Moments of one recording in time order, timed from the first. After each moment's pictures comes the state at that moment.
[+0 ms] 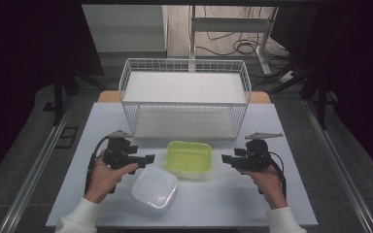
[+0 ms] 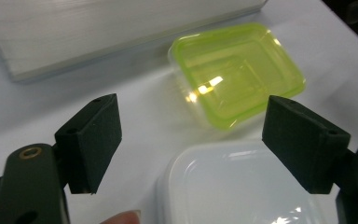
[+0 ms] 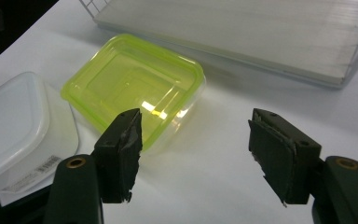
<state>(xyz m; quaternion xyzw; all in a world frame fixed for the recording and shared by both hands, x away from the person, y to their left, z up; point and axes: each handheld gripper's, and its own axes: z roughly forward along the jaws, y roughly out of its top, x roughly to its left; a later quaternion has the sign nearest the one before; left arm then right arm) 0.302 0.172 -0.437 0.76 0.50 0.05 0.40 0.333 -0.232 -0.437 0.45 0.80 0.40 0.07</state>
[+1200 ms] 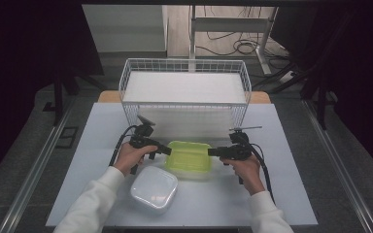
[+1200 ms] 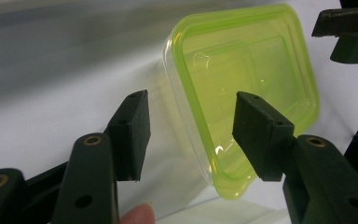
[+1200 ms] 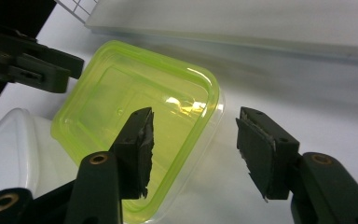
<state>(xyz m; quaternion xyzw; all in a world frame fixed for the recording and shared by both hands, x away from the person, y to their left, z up) 0.393 0.138 -0.489 0.77 0.53 -0.14 0.33 0.380 -0.197 -0.474 0.51 0.77 0.39 -0.03</state>
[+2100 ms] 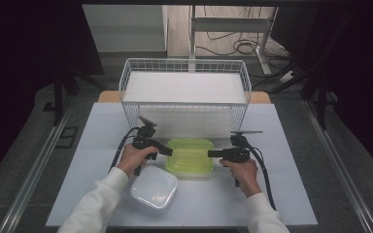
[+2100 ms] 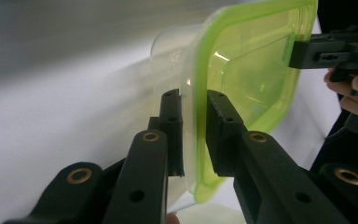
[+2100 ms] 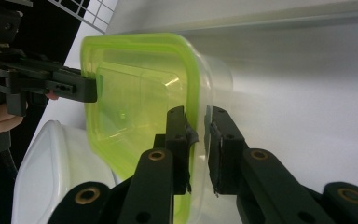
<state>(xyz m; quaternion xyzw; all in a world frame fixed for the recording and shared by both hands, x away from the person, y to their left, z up) 0.391 0.131 -0.490 0.74 0.54 -0.17 0.36 0.381 -0.200 -0.491 0.54 0.72 0.42 -0.10</state>
